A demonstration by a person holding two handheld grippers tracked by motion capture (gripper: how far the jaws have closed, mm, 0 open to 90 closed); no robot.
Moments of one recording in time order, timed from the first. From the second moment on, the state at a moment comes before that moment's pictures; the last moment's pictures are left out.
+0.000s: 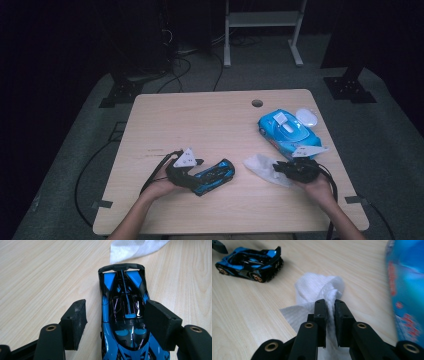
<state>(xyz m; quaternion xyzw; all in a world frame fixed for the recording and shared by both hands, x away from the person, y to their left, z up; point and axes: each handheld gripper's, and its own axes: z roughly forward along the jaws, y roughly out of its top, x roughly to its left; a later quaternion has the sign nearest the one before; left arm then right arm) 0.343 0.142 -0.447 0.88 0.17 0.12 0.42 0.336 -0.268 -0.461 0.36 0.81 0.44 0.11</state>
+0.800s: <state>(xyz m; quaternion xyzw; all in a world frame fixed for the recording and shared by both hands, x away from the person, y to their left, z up) 0.345 0.159 -0.447 0.88 0.19 0.12 0.42 0.313 -0.301 -0.456 0.36 0.79 0.48 0.11</state>
